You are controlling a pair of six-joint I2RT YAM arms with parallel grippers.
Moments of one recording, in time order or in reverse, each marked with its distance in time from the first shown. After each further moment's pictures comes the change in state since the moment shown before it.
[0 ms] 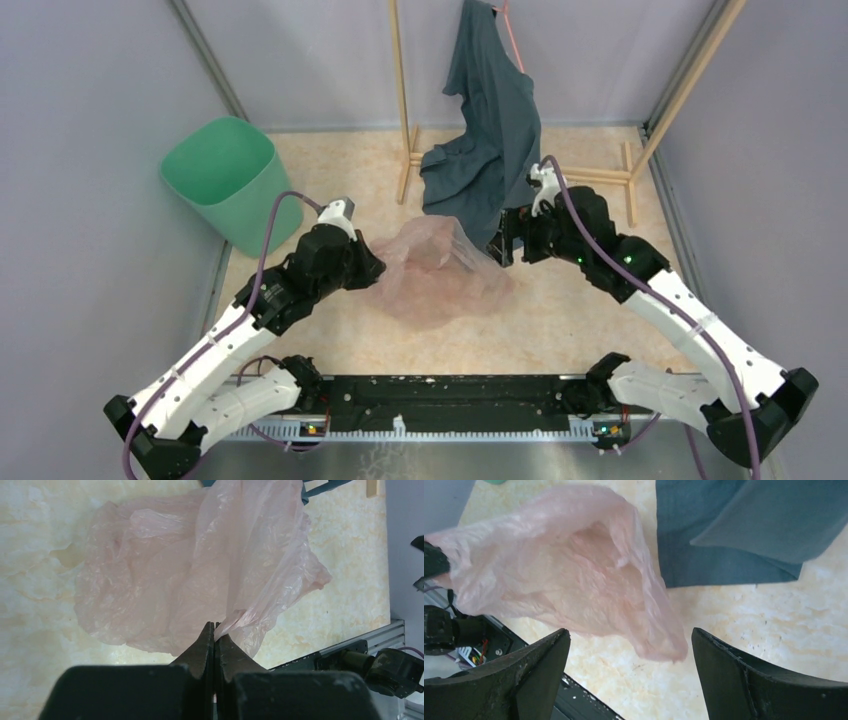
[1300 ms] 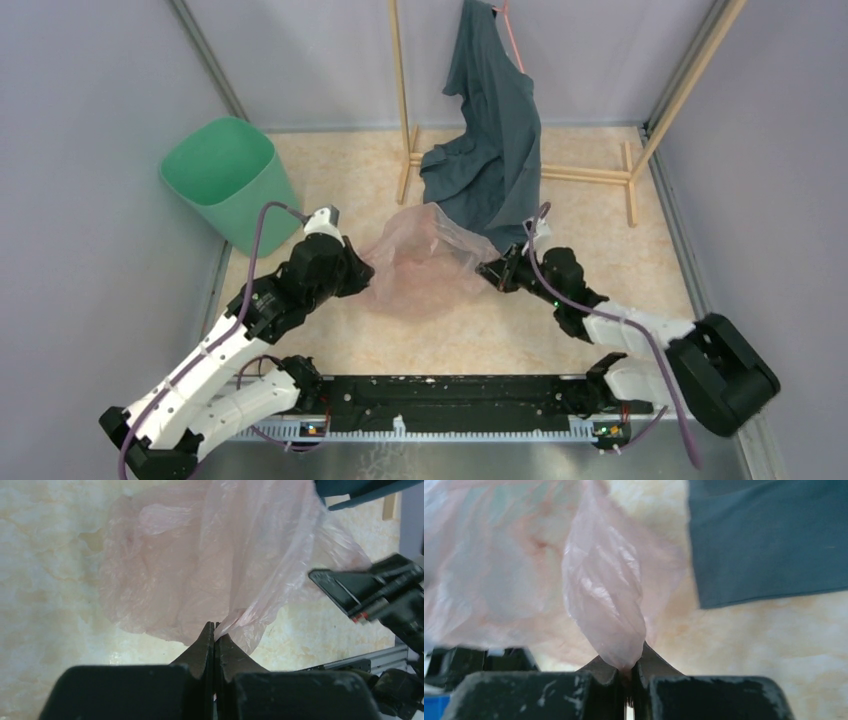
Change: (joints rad) left arm 0.000 -0.049 -0.008 -0.061 -0.077 -0.052; right arm -0.095 0.230 -0.771 1.268 -0.181 0.369
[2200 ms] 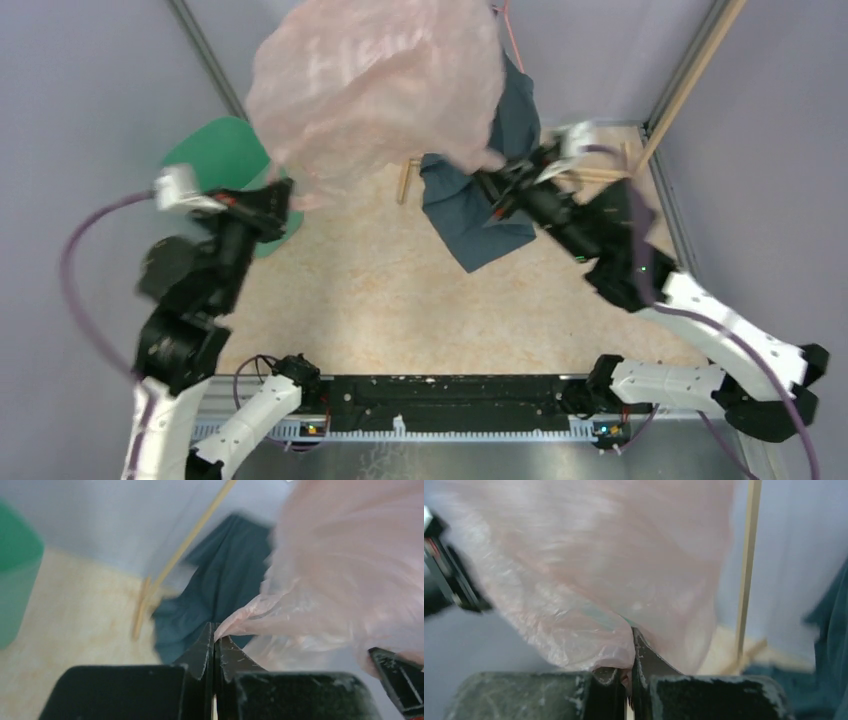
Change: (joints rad) left arm 0.312 -0.093 0.488 0.229 0.024 0.187; right arm 0.426 -0.236 1.081 -0.657 0.371 -0.562
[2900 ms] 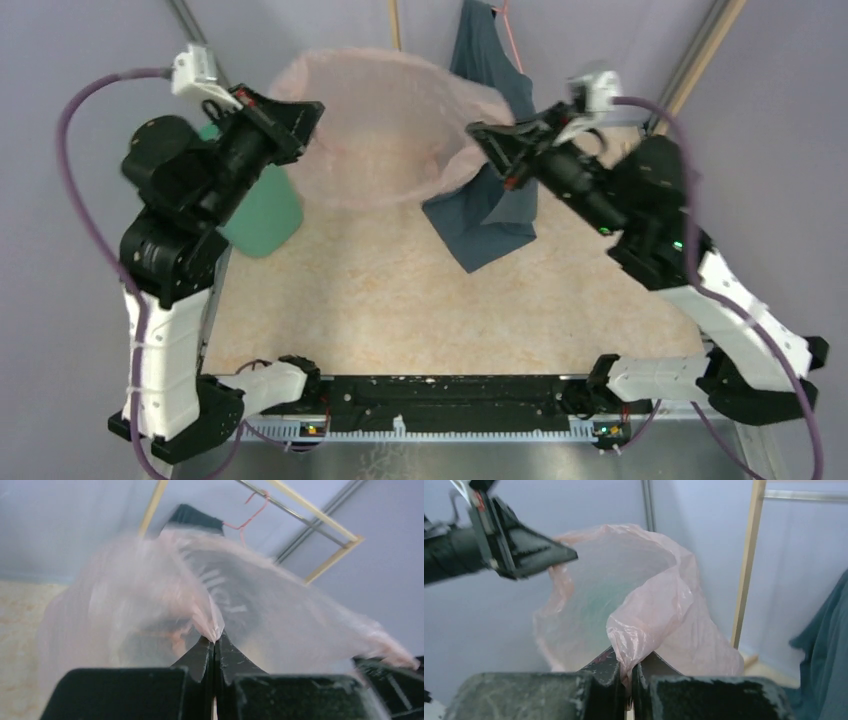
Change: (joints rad) left arm 0.002 0.484 0.572 -0.261 0.175 0.005; right arm -0.005 0.190 0.261 -0.259 -0.013 -0.029
